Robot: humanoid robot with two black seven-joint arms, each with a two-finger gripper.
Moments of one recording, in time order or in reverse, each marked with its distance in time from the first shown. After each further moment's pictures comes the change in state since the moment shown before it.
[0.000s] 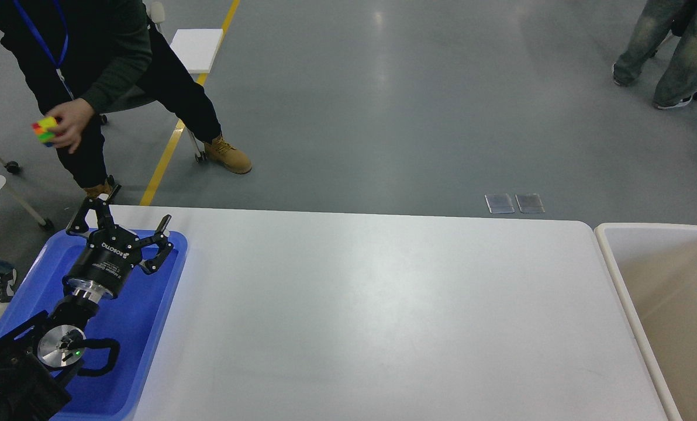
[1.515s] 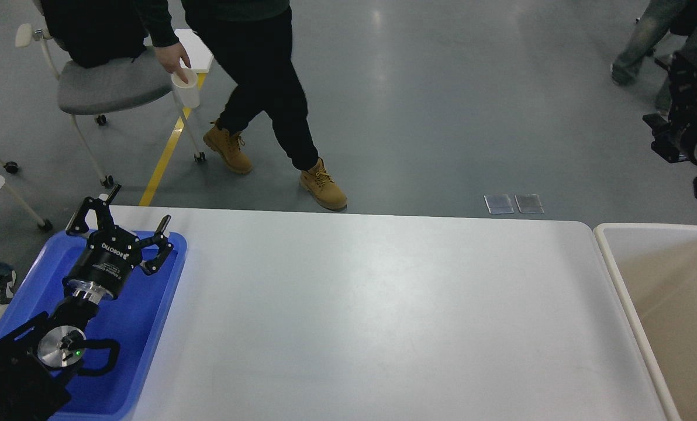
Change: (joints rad) left arm 0.000 0.000 0.000 0.000 -0.001 0.000 0.000; right arm -0.019 0.117 1.252 0.283 0.173 -0.278 0.000
